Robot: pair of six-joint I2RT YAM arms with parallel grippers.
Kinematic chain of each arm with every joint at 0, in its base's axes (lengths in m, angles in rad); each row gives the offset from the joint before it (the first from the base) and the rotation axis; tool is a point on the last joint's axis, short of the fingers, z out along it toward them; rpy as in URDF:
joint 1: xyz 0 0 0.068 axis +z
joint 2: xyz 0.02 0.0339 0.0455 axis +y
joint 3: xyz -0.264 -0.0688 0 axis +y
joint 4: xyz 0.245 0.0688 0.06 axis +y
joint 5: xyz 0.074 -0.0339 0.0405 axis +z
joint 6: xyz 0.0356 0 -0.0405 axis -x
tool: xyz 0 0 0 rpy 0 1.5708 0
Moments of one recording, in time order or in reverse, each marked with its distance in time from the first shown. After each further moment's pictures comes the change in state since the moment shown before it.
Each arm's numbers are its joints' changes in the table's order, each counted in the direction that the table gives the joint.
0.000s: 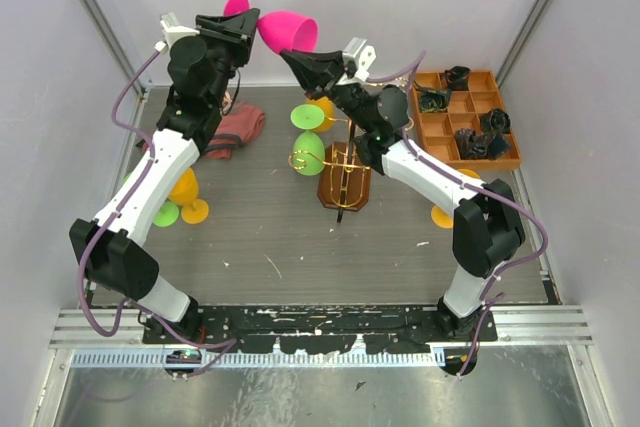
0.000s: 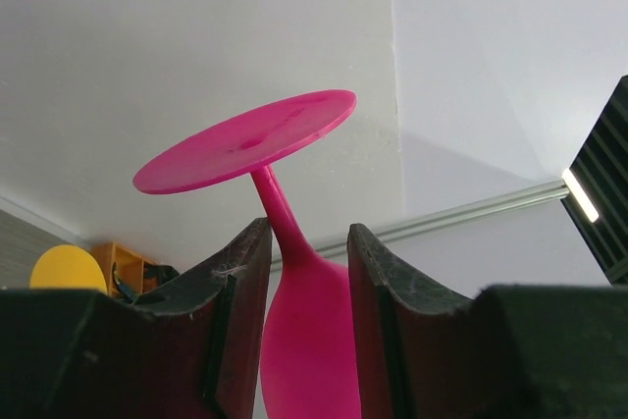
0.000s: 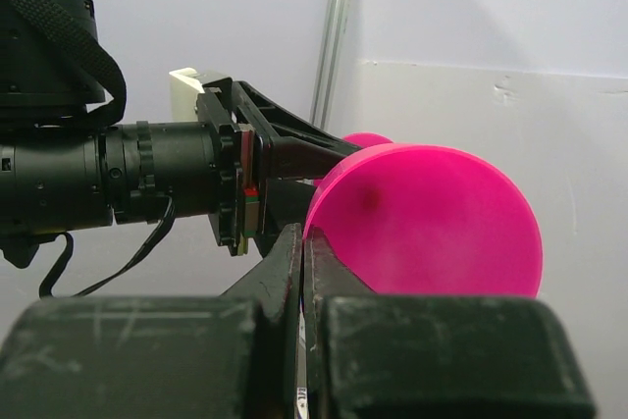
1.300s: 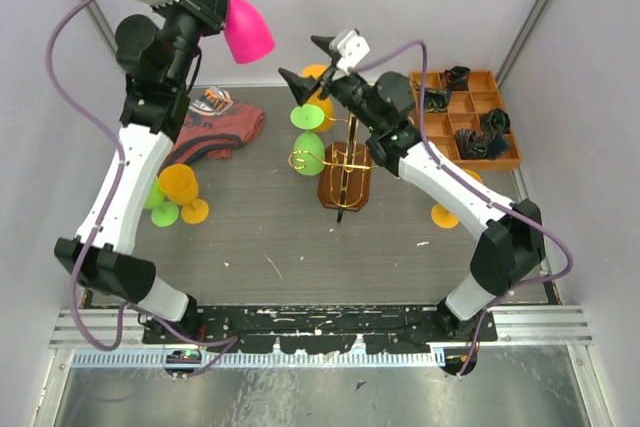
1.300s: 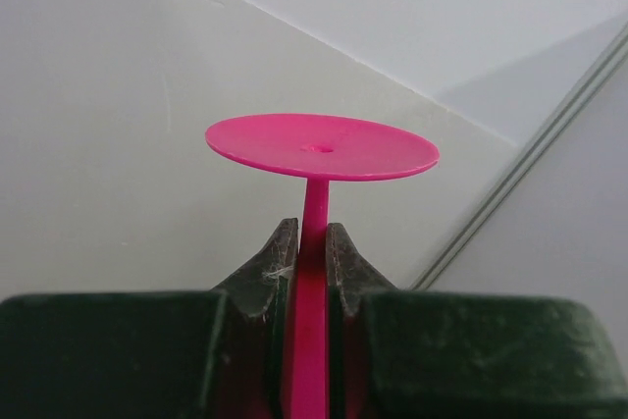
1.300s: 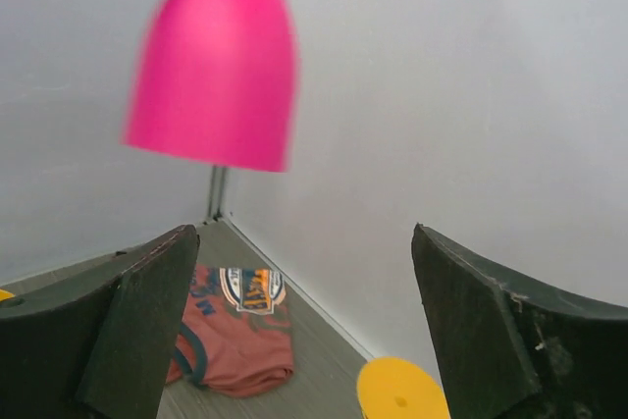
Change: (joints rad) left arm 0.102 0.013 -0.229 0.010 -0.219 -0.672; right arm 0.007 -0.140 0.008 0.417 -0.106 0.241
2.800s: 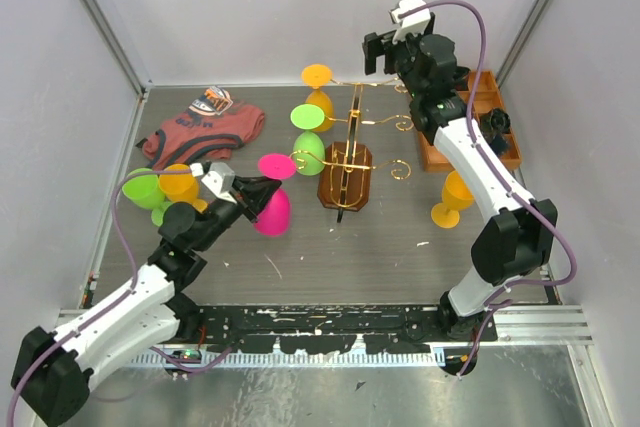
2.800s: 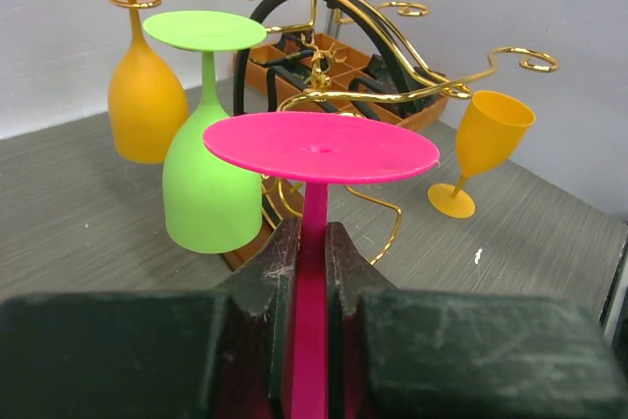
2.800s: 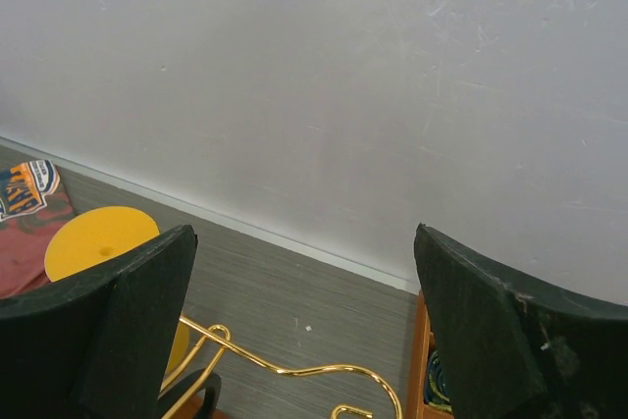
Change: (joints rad) left arm -0.338 -0.834 1.428 -0.398 -0.172 -0.402; right arm -0.307 0.032 -0.176 0.506 -0.278 0.004
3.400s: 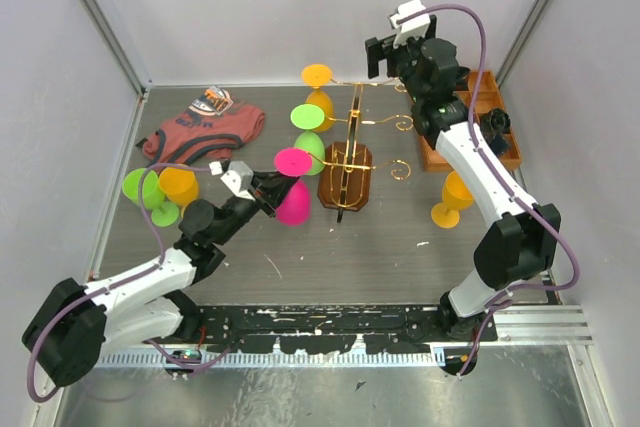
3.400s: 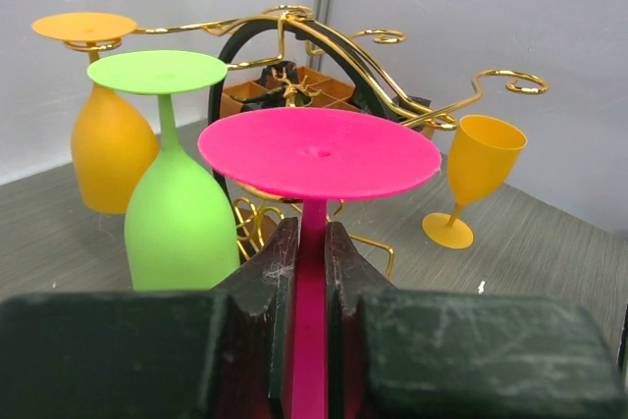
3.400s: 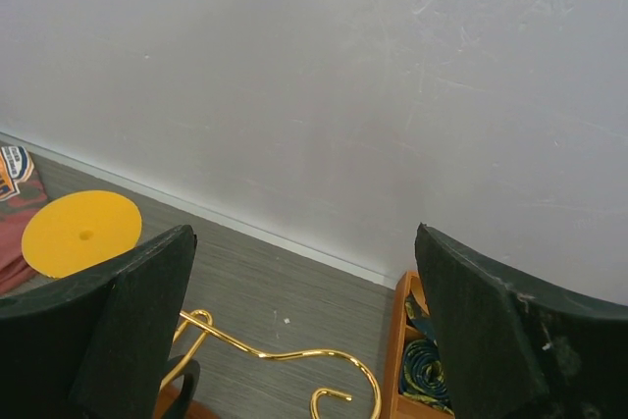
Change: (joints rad) left arm -0.081 0.282 0.010 -0.374 0.047 -0.034; right arm 0.000 -0.032 0.036 -0.009 -0.017 0.061
